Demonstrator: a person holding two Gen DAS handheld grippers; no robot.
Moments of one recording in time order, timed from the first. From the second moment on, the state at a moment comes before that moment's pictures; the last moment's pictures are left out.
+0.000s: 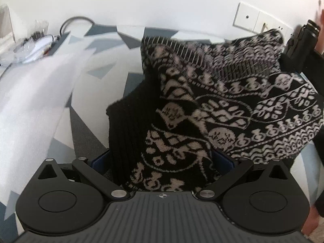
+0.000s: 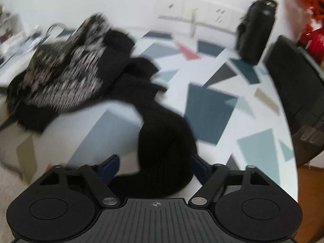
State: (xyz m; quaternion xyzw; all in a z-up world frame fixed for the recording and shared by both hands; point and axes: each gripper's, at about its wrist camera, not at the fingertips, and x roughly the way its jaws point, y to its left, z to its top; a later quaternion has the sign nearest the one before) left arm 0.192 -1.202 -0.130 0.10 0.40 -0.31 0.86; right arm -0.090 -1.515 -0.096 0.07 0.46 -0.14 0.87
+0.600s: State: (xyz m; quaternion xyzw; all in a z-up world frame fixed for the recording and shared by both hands) left arm 0.172 -1.199 -0.135 0.11 0.43 -0.30 0.85; right arm -0.025 -1.520 -0.135 0.06 0.45 -0.13 0.88
